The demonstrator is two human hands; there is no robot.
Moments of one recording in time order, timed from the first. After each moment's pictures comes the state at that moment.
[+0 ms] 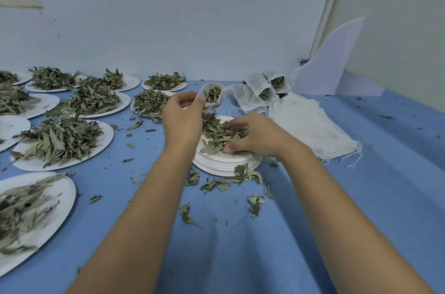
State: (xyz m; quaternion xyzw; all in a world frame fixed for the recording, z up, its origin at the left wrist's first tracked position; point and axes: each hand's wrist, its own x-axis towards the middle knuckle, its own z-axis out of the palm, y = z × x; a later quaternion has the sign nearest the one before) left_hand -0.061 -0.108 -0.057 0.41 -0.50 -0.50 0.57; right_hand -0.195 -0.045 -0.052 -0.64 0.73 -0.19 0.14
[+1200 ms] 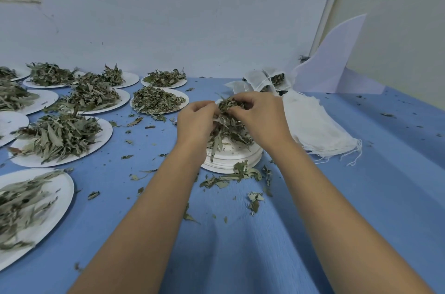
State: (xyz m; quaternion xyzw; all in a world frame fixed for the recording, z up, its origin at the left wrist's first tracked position) left_hand -0.072 -0.098 -0.059 0.41 -0.46 -0.63 0.48; right_hand -0.183 -0.049 -0.049 -0.57 0.67 -0.48 -0.01
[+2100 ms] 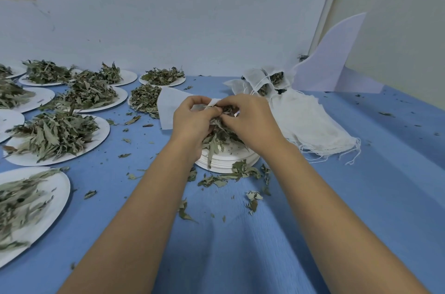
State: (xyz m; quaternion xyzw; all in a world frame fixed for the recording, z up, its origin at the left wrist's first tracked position) left_hand -0.067 -0.098 -0.061 0.37 -0.47 -0.64 0.48; right_hand -0.173 -0.051 -0.050 -0.64 0.67 -0.37 -0.01
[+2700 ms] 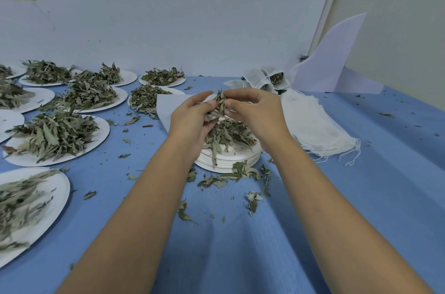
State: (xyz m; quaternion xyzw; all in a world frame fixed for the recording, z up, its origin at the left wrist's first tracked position) left_hand -0.069 -0.105 -0.059 0.31 -0.40 -0.72 0.48; right_hand -0.178 -0.050 -0.049 -0.46 0.56 -0.65 0.25
